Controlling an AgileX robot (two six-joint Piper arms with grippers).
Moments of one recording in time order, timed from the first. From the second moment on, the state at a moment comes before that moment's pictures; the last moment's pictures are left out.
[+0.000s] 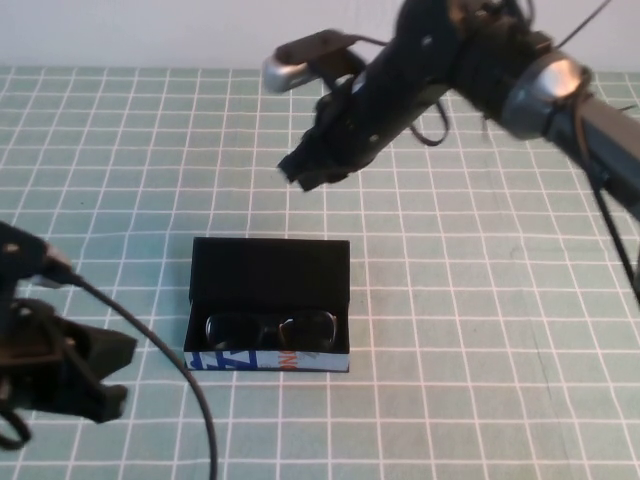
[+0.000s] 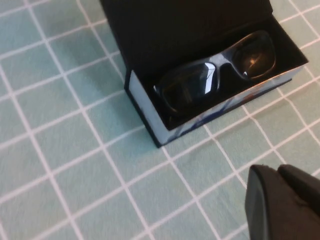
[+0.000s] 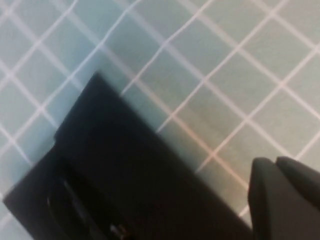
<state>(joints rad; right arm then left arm) 0.53 2.21 -2.18 0.37 1.08 -0.35 -0.19 0.99 -0.60 -0.65 0.64 0.75</state>
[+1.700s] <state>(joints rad) 0.38 2.47 -2.18 1.11 1.20 -0.74 -0.57 1.62 -0.60 -0.71 -0.04 0.69</state>
